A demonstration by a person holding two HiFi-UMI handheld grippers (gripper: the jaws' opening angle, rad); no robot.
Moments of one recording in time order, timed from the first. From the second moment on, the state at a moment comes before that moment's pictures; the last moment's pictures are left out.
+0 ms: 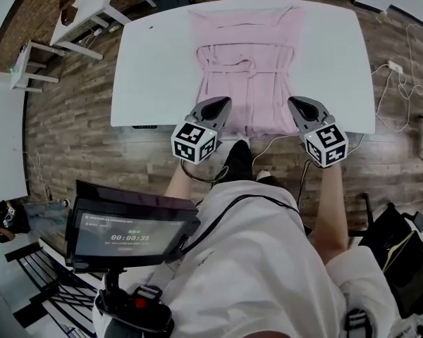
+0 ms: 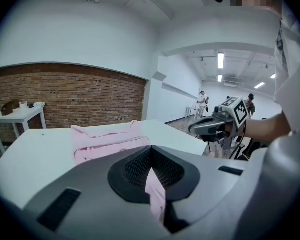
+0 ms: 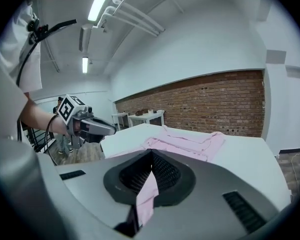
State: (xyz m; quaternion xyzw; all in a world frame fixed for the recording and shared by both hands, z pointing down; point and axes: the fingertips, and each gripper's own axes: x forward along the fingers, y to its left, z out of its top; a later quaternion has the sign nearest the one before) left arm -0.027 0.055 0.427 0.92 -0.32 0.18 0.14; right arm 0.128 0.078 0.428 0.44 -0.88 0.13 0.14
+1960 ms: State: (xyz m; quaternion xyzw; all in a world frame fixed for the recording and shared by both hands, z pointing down) left arm -0.204 0.182 0.577 0.86 -0.40 0.25 0.19; right arm 0.140 0.271 0.553 0.52 -0.81 0.18 0.21
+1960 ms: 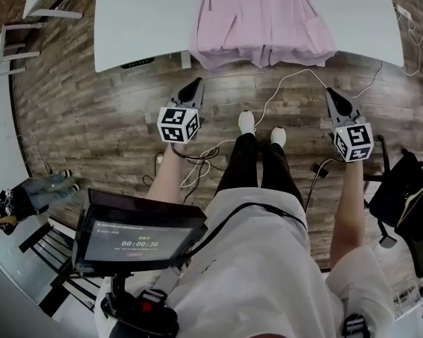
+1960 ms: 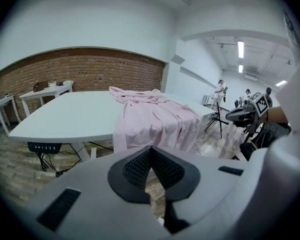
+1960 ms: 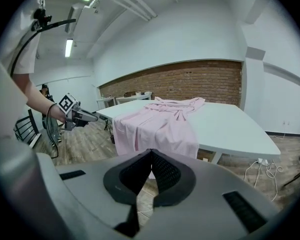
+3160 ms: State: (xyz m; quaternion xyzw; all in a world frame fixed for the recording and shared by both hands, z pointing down) left arm -0.226 0.184 0.682 0.84 -0.41 0.30 0.18; right arm 0.179 0.258 0.634 0.50 -0.82 0.13 0.23
